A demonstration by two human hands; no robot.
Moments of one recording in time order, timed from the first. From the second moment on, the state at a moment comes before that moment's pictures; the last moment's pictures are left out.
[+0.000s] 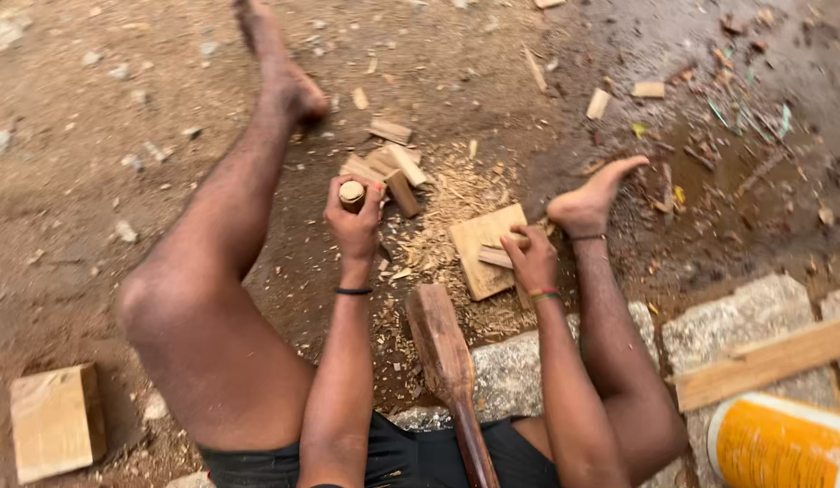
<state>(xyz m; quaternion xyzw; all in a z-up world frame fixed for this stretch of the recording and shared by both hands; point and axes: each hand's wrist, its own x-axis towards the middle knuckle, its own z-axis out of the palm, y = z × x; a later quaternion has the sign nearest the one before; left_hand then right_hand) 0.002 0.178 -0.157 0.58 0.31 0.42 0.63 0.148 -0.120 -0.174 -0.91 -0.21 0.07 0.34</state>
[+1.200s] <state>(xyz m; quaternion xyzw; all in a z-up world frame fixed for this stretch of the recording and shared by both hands) 0.007 0.162 -0.161 0.68 0.33 0.34 0.56 0.149 -0.182 -0.243 -0.96 -0.14 -0.04 0.24</state>
